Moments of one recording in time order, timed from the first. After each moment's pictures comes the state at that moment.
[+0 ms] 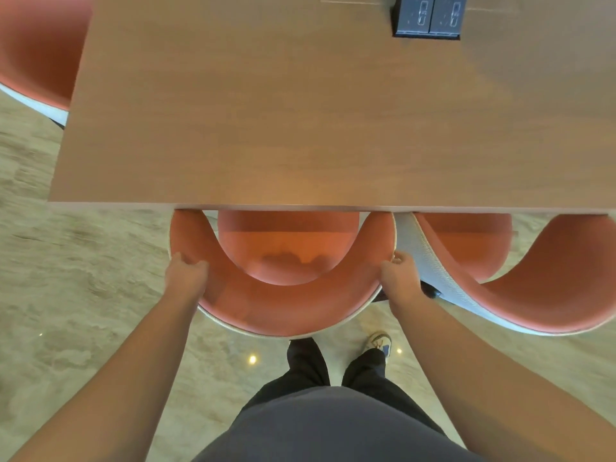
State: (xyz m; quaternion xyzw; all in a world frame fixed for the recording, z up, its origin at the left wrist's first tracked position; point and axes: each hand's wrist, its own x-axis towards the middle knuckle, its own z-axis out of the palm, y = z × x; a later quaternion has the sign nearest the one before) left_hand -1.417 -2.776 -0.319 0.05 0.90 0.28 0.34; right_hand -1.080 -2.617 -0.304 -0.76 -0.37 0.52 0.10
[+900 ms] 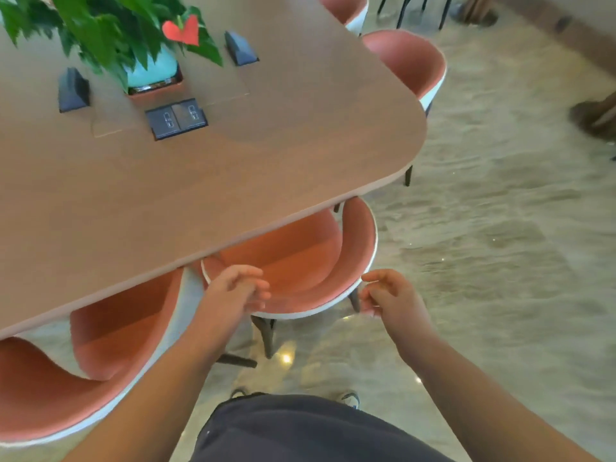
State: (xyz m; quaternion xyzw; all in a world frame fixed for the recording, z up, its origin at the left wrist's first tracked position) left_hand -0.885 -2.635 -0.135 0.36 0.67 0.37 0.52; right_hand -0.612 -2.642 -0.134 -0.66 -0.36 0.55 0.36
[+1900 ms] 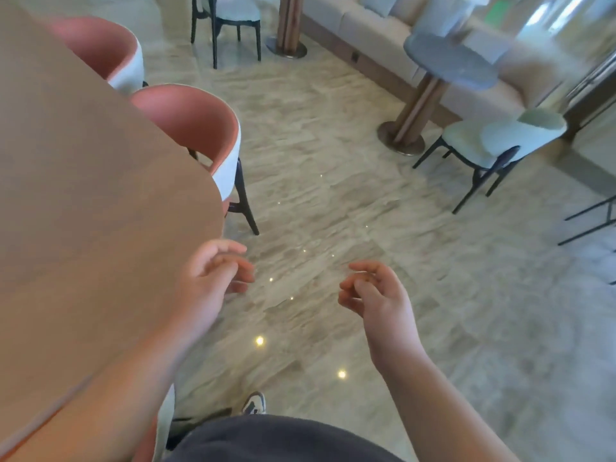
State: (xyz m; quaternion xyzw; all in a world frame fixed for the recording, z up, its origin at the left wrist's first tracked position) left_hand -0.435 -2.287 -0.072 0.50 0.48 0.39 0.61; right_hand -0.227 -2.405 -0.050 -0.70 -0.23 0.37 0.57
